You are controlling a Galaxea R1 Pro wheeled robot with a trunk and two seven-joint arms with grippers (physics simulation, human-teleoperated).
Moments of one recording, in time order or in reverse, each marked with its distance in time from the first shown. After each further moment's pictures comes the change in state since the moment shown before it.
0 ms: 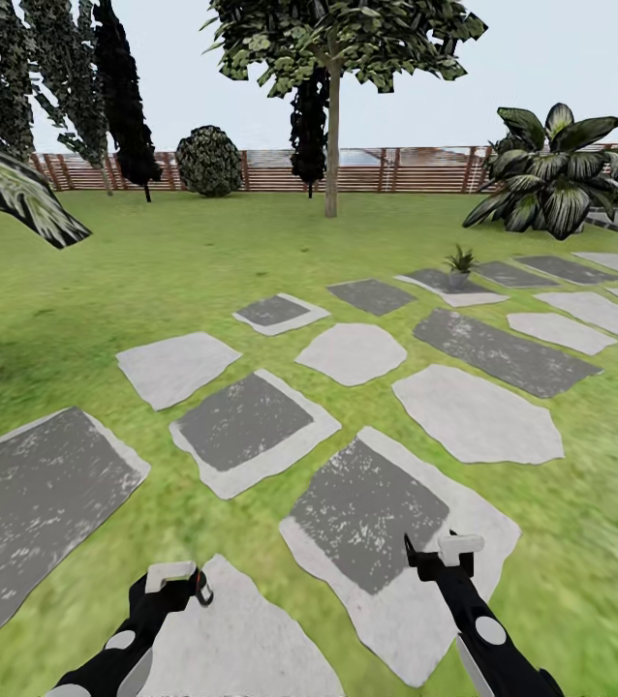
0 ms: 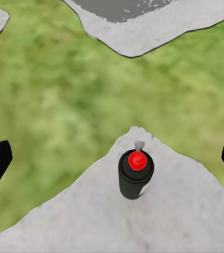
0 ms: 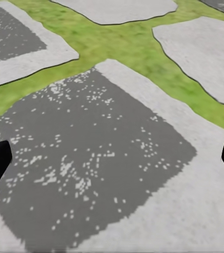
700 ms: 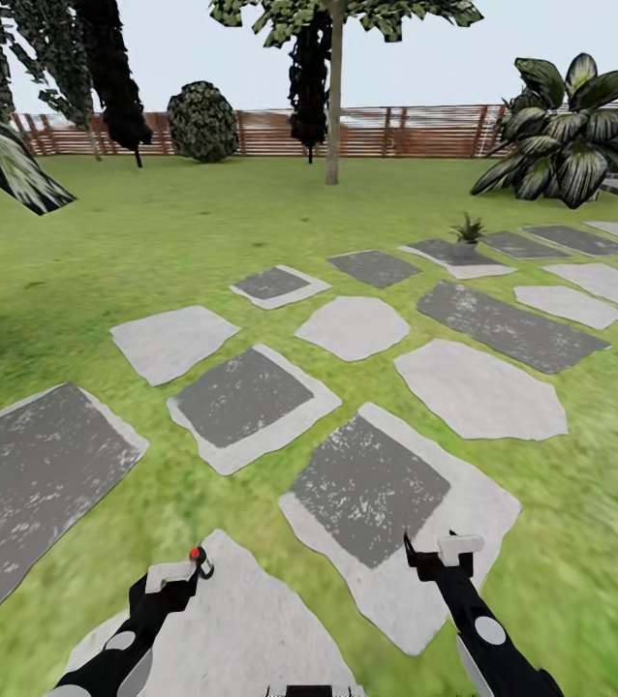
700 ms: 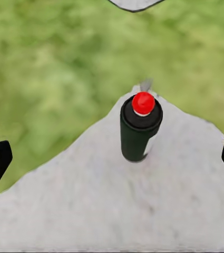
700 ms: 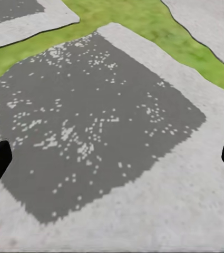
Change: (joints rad) left arm 0.001 0.000 -0.001 0.002 0.000 -0.001 0.000; right arm 0.000 0.001 0.000 0.000 0.000 0.002 0.000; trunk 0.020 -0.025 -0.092
